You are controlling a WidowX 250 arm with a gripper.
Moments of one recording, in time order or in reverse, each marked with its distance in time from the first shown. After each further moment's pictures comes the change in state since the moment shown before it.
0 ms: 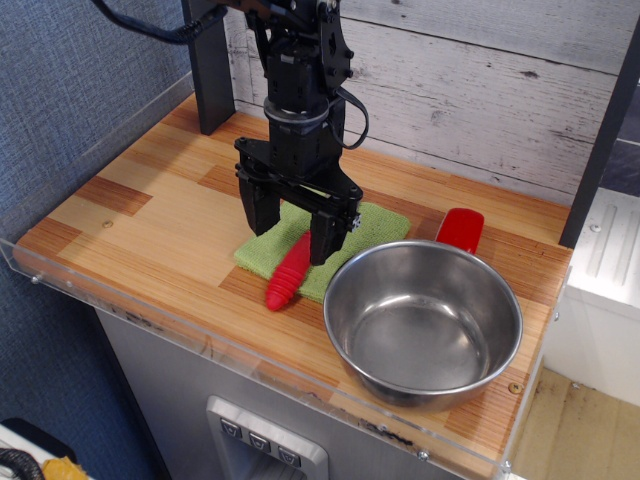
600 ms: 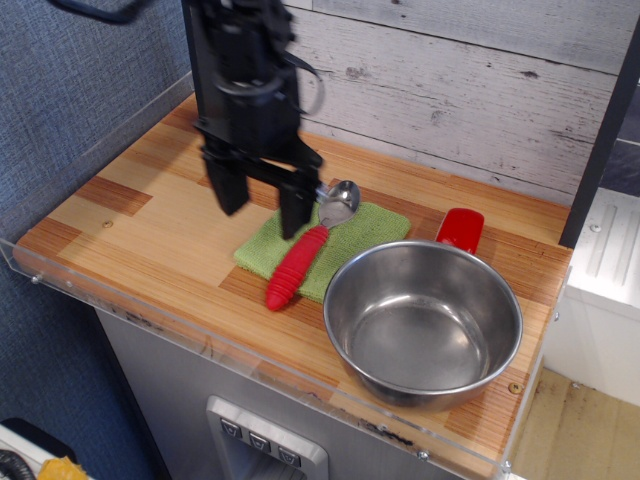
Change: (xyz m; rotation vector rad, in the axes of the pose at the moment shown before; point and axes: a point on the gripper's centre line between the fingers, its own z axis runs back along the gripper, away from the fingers) arm -0.005 0.013 0.012 -0.044 -0.035 0.012
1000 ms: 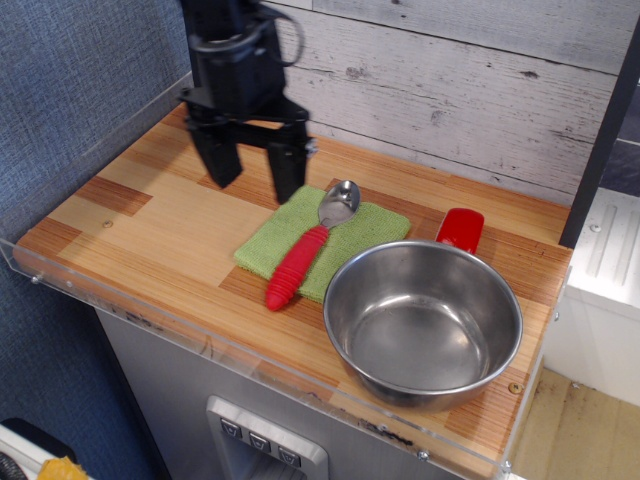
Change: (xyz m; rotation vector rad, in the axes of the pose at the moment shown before) arm -0.002 0.024 0.024 -0.087 -0.053 0.097
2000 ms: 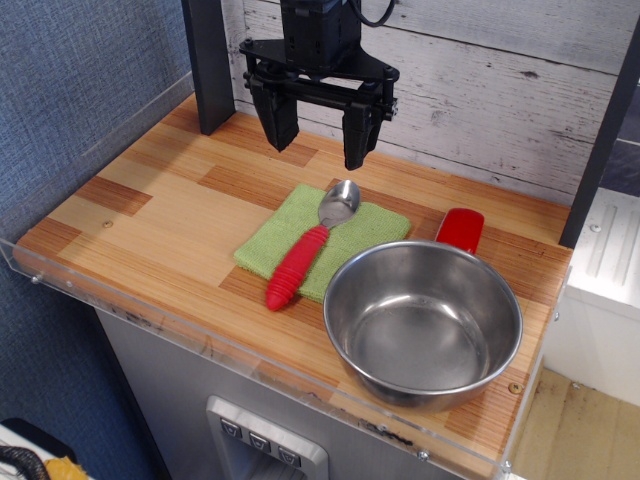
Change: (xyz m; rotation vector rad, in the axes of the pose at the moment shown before) arm 0.025 -0.053 0.028 0.088 -0.030 0.045
